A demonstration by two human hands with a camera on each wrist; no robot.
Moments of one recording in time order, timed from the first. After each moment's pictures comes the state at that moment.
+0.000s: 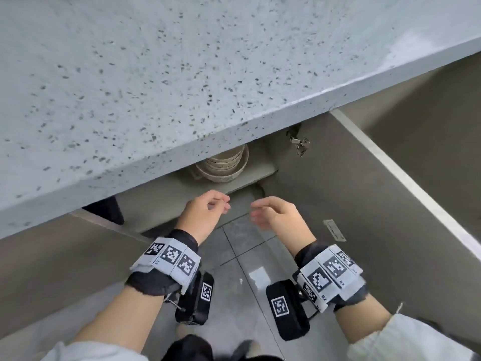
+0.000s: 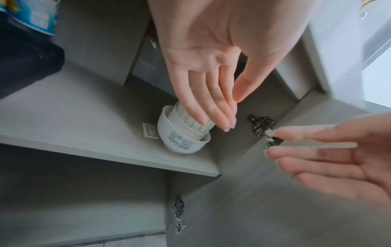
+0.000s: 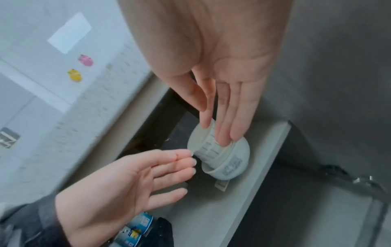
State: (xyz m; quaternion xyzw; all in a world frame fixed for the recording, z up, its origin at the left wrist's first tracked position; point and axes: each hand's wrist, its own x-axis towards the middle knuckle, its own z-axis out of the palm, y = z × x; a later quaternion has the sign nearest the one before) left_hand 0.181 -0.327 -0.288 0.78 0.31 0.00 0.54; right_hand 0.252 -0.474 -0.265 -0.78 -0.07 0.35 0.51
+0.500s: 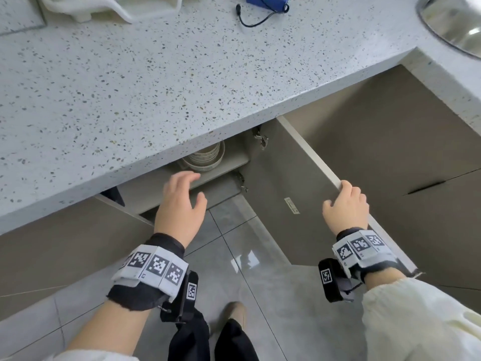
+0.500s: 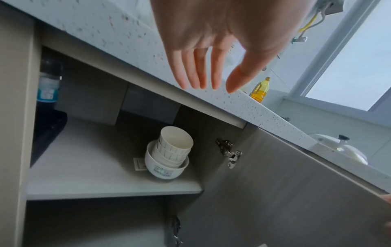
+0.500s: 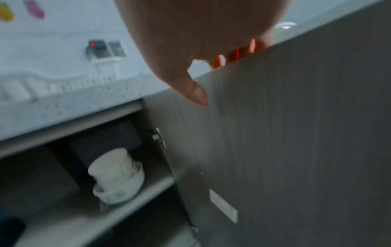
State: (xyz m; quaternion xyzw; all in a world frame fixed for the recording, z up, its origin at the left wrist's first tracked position) left_hand 0.126 -0.381 -0.149 0.89 0.28 0.09 0.36; right_hand 0.268 -0.624 -0.162 -0.99 0.01 0.11 0.09
